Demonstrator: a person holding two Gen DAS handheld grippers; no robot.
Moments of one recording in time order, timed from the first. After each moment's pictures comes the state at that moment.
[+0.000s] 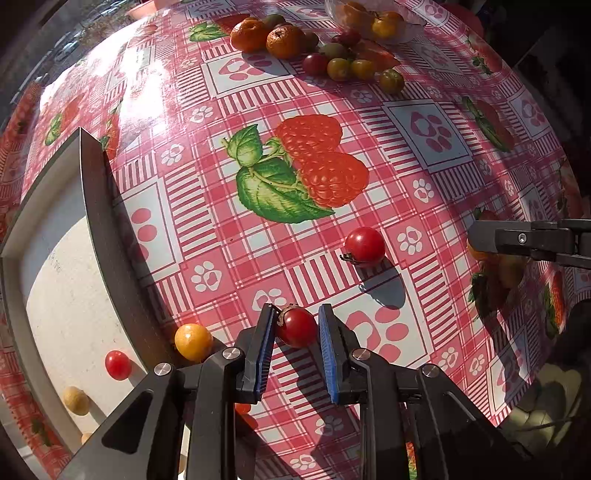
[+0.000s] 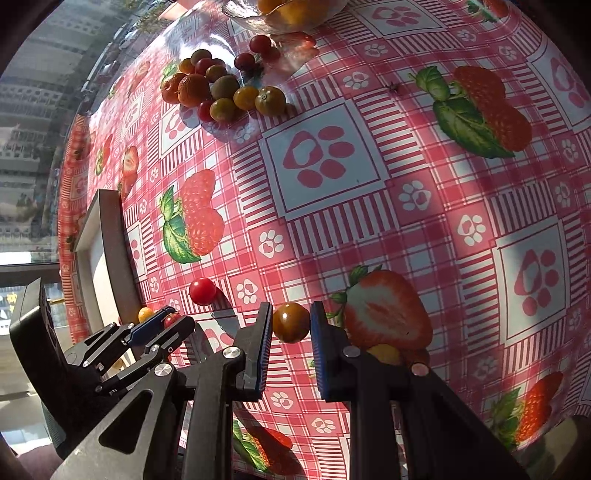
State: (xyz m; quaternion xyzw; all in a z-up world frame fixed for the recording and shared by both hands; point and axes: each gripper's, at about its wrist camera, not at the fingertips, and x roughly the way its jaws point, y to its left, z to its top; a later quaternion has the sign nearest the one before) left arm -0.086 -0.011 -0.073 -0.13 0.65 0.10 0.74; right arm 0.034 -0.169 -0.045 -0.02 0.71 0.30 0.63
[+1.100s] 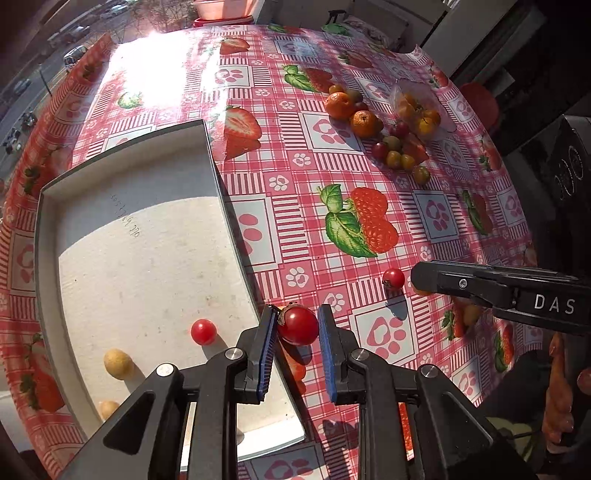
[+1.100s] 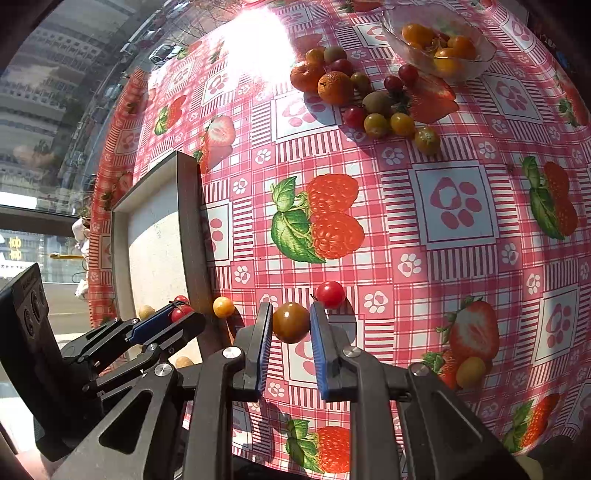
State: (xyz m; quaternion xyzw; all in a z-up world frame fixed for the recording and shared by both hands) left arm -0.148 0.069 -0.013 -0.25 0.56 0.14 0.77; right arm -0.015 -0.076 0.004 -0.09 0.68 0.37 0.63
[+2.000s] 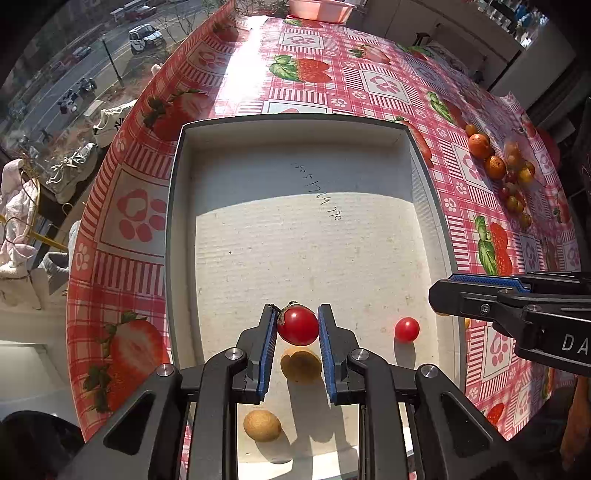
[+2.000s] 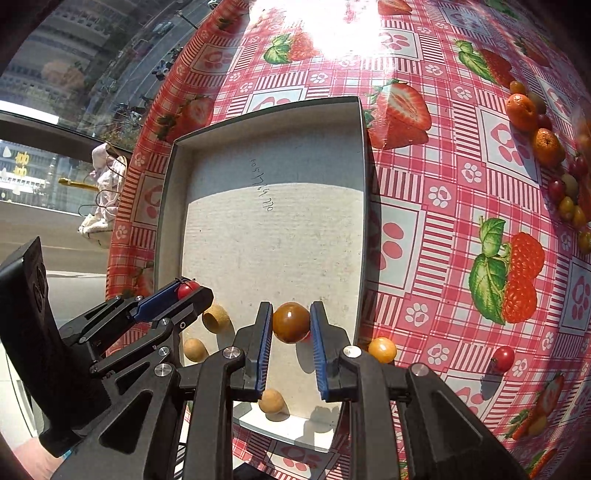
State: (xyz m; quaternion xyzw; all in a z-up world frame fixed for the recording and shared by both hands) left arm -0.227 0.174 -0.044 -0.27 0.56 0.25 0.74; right arm -0.106 0.068 -0.008 -0.19 0.66 0.45 0.57
